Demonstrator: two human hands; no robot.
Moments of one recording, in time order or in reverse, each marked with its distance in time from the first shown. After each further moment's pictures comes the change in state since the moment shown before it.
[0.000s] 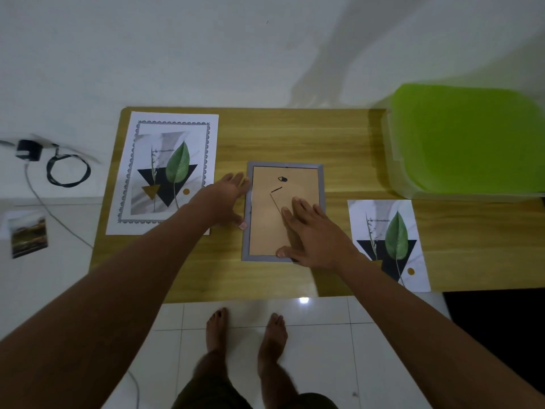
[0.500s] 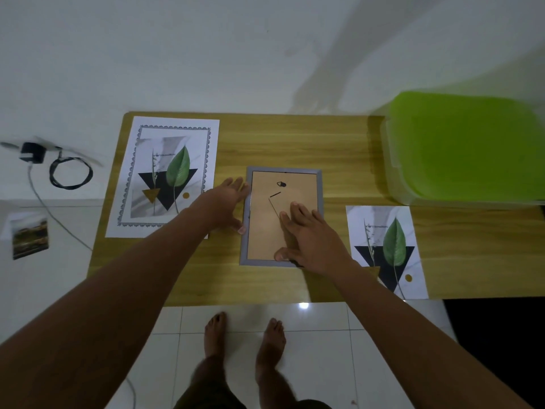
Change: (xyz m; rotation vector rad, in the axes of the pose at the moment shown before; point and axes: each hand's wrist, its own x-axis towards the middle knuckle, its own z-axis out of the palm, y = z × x) left_hand 0.002 0.002 0.002 0.003 -0.006 -0.020; right_hand 0.002 -0.007 -0.006 0.028 0.020 0.049
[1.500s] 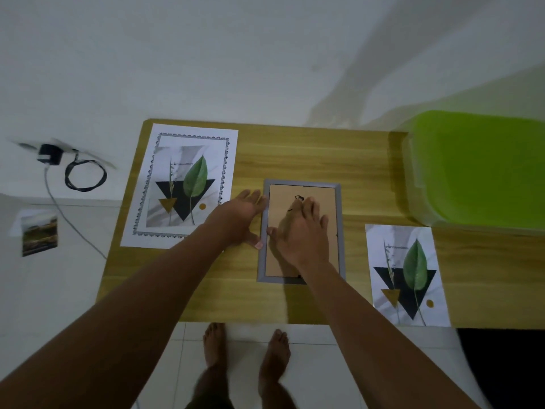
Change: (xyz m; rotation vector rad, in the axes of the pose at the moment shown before) left_hand 0.004 -0.011 0.008 -0.047 0.040 0.026; right_hand 0.065 -0.051 -0.001 0.231 0.197 0.434
